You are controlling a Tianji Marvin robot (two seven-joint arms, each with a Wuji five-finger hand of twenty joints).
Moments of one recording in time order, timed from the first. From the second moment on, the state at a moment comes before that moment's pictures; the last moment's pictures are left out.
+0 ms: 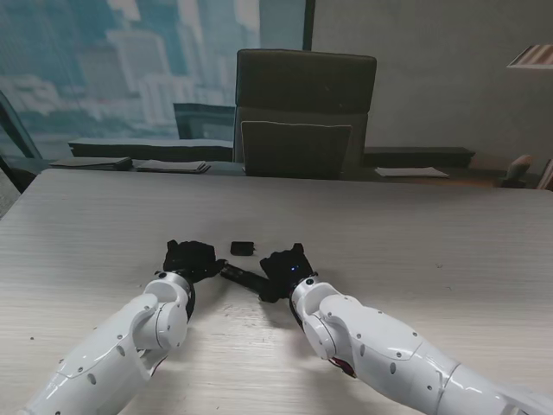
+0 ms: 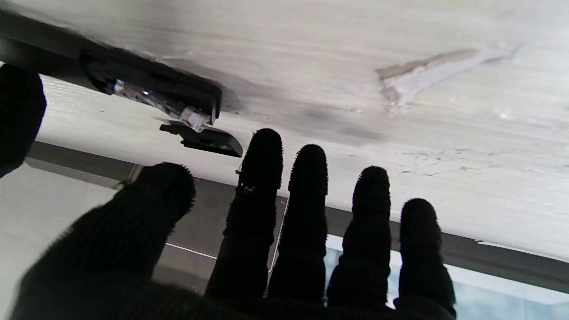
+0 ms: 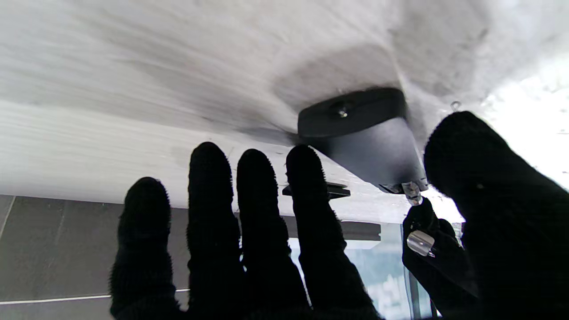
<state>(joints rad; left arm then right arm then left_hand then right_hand) 1.37 -1.13 -0.94 -1.35 0.77 0.32 0.16 -1.10 -1.17 0.46 -1.24 -0.86 0.27 -0.18 0.48 -0.28 0.61 -0.04 0.79 0.08 0.76 0.43 0.76 0.15 0.64 0.47 0.47 0.33 0.54 0.47 0.02 0.34 0.93 0.47 0.30 -0.71 0.93 -0.12 0.69 0.14 0.78 0.54 0.75 0.24 0.98 0.49 0.71 0.27 0.99 0.54 0.27 0.46 1.24 0.56</state>
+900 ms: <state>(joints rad) 1.38 -1.13 -0.94 -1.35 0.78 0.32 0.16 -1.12 -1.16 0.47 -1.26 -0.85 0.28 -0.18 0.48 -0.28 0.62 -0.04 0.79 0.08 0.76 0.43 0.76 0.15 0.64 0.47 0.47 0.33 0.54 0.47 0.02 0.34 0.93 0.47 0.48 -0.76 1.06 -0.17 0.69 0.24 0.83 0.39 0.87 0.24 1.04 0.50 0.80 0.27 1.08 0.55 0.30 0.46 1.24 0.57</state>
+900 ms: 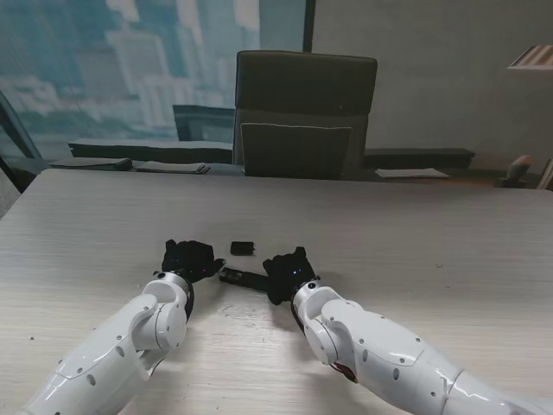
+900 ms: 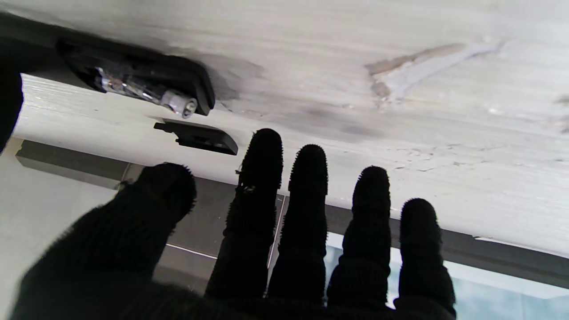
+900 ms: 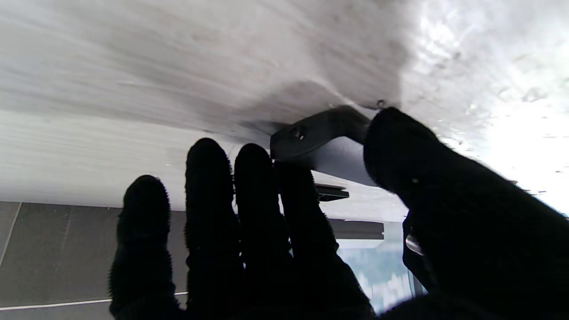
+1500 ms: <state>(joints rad) 1.40 -1.11 -0.98 -1.41 0.75 0.29 0.09 -1.12 -1.17 0.47 -1.26 -0.82 0.27 -0.18 0.65 -0.39 0.65 -0.05 0.79 0.08 0.79 0.36 0.76 0.15 0.64 0.47 0.47 0.33 0.53 0.47 0.02 0.34 0.93 0.47 0.54 -0.82 1.08 -0.28 0.74 0.24 0.99 0.20 1.03 0.22 1.06 0.48 0.89 0.27 1.12 0.55 0.35 0.46 1.29 0.60</state>
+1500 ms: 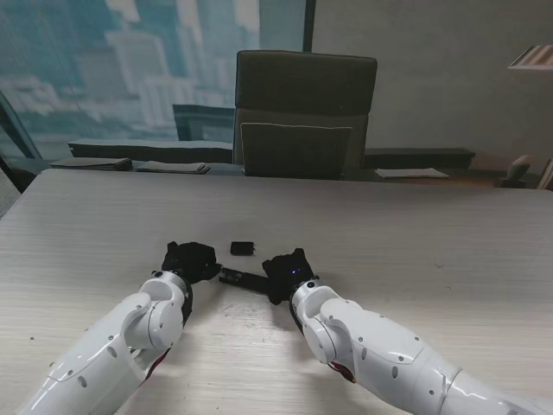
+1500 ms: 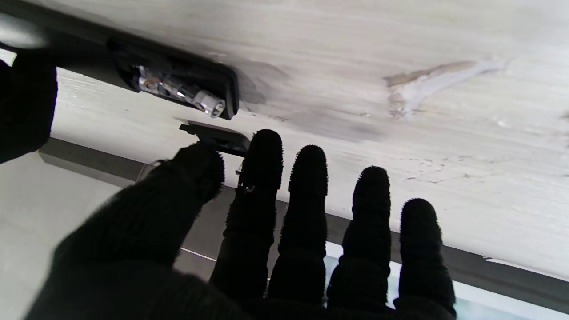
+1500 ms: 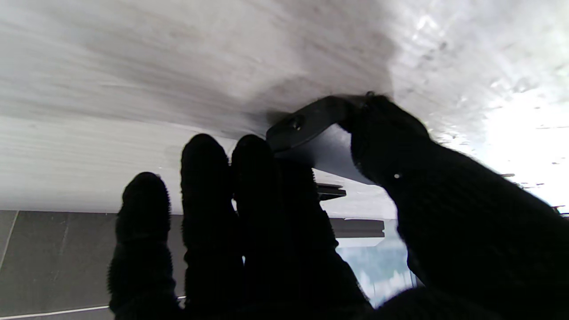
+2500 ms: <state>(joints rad) 1.34 -1.10 -0.90 -1.42 0.81 0.34 -0.02 -1.11 -1.18 0.46 -1.24 -0.79 0.26 -0.18 0.64 -0.14 0.39 -0.05 0.88 0.05 1.25 0.66 0.96 0.17 1.01 0.71 0.67 0.42 0.93 0.76 0.21 0.42 1.24 0.72 0.55 -0.82 1.06 -0.30 0.77 0.26 1.01 0.24 1.04 0.22 1.07 0.48 0.89 0.27 1.13 0.55 0.36 0.46 1.31 0.62</state>
